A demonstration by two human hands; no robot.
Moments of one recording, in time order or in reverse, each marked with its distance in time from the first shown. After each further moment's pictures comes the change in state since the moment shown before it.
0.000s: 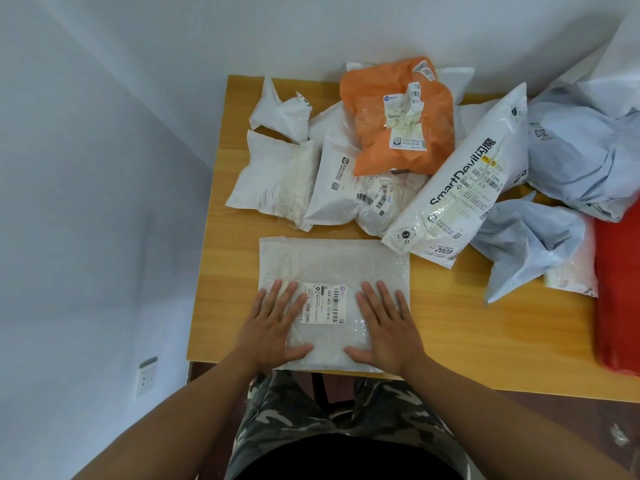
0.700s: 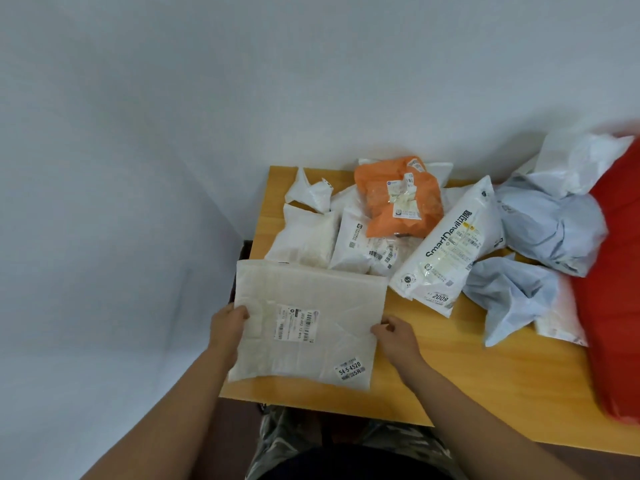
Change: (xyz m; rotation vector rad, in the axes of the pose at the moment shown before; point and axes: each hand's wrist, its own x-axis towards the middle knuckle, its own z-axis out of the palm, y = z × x) left_hand -0.013 -0.042 -0.159 -1.399 0.426 -1.119; right_hand 0.041 -0.048 -0.115 1.261 0.138 0.803
